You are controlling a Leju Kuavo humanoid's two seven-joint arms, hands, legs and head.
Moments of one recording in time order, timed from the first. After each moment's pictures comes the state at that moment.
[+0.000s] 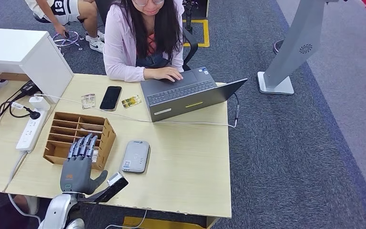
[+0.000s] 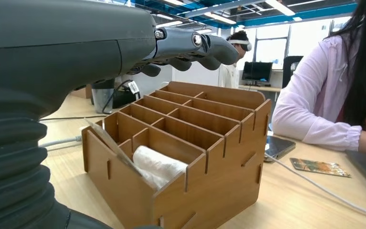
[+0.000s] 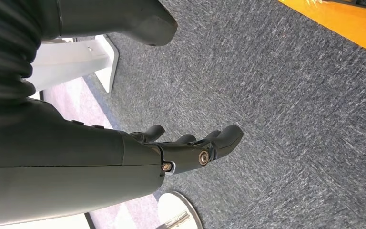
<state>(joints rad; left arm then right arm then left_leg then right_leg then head) -0.13 0.10 -0.42 -1.30 -1.19 0.41 0.09 -0.07 0.19 -0.82 -0.20 1.41 -0.18 0.16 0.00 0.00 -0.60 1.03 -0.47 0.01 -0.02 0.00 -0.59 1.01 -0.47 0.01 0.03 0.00</state>
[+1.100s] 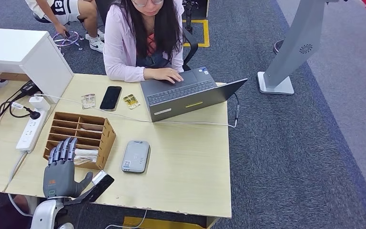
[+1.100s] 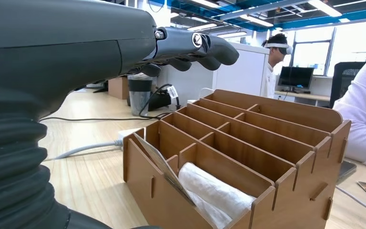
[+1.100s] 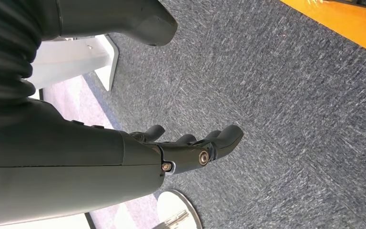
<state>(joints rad) -0.07 0.11 -0.32 -1.35 -1.19 0.43 0.11 -0.07 0.19 -0.82 -0.20 1.42 -0.18 0.16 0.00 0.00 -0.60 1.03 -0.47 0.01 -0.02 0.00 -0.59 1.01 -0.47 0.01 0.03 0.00</state>
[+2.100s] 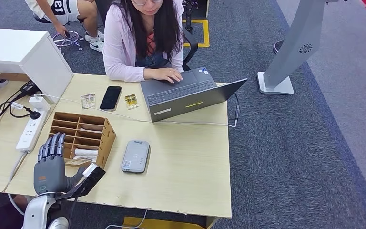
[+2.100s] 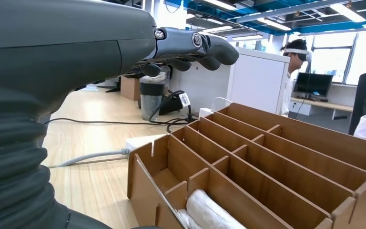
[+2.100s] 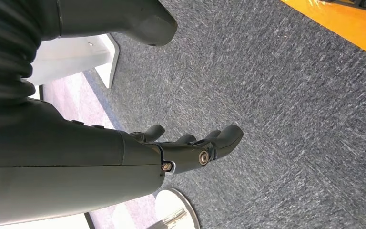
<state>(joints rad) -0.10 0.11 -0.26 -1.34 -1.16 0.43 0.10 -0.07 0.19 -0.82 -0.20 1.43 -0.17 0.16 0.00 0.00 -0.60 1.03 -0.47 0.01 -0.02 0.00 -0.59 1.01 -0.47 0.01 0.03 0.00</state>
